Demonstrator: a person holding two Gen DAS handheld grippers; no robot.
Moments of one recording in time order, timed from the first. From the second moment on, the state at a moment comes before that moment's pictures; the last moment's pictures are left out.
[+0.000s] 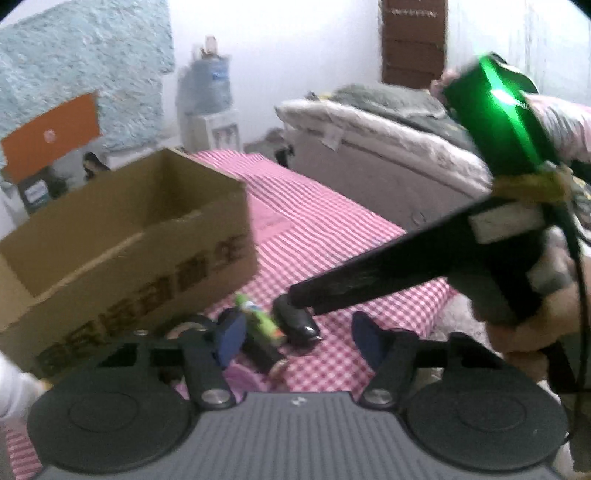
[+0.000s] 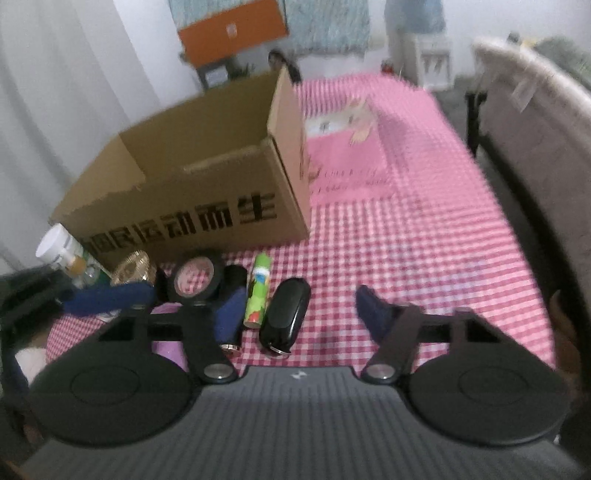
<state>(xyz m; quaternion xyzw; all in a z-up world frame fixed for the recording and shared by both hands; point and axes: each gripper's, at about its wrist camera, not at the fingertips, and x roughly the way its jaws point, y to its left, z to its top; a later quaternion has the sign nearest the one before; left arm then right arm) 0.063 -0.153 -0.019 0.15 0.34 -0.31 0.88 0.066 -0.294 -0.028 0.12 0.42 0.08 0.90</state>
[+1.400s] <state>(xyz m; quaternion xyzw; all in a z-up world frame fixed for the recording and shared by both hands) 0.110 -0.227 -0.075 0.19 0.43 -0.30 0.83 0.069 -0.378 -0.076 0.33 0.48 0.15 0.80</state>
